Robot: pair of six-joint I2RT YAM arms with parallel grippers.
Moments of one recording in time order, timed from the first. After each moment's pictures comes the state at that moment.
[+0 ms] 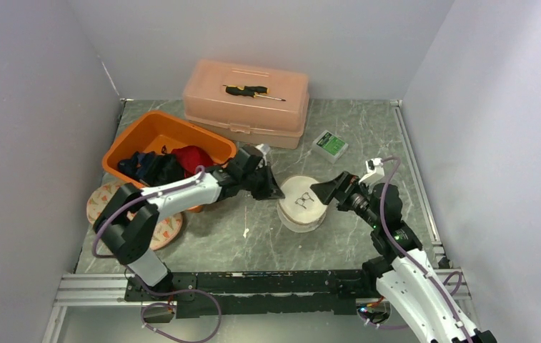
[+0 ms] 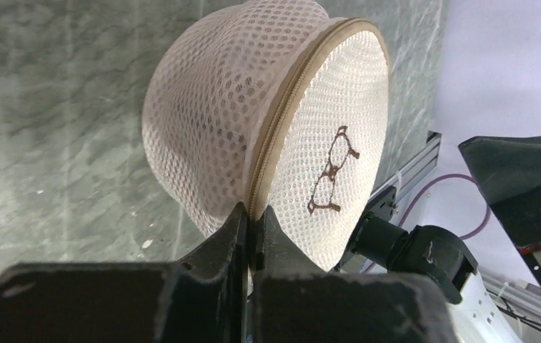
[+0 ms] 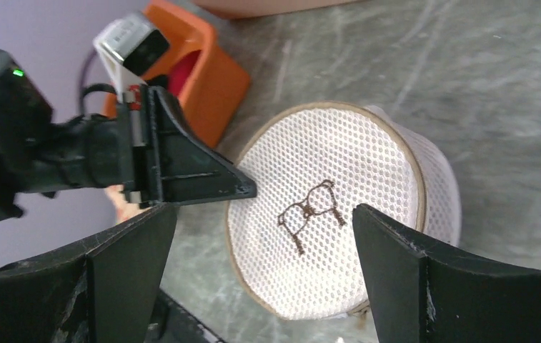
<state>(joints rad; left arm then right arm) -0.79 1.64 1.09 -0.19 0.25 -0.92 0.32 0.54 0.42 -0.16 -0.22 0.72</state>
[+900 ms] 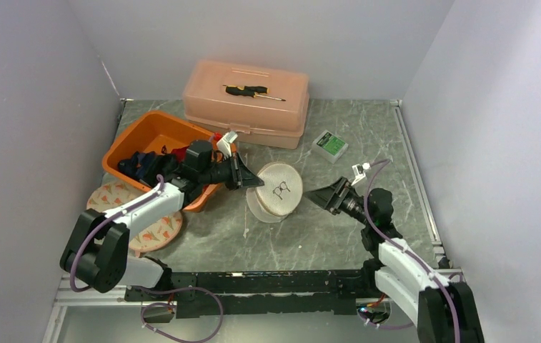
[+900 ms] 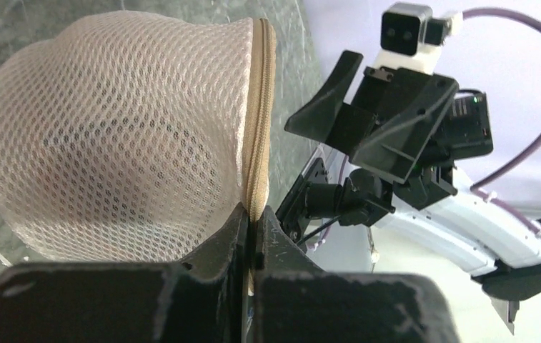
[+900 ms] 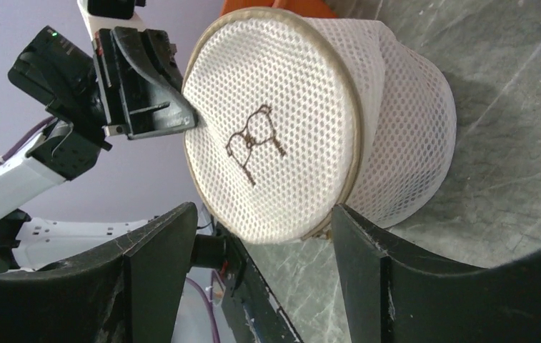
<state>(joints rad) -0.49 1.36 0.78 0.18 0.68 -0.83 0.19 0.81 0.15 0.55 -0.68 1.01</state>
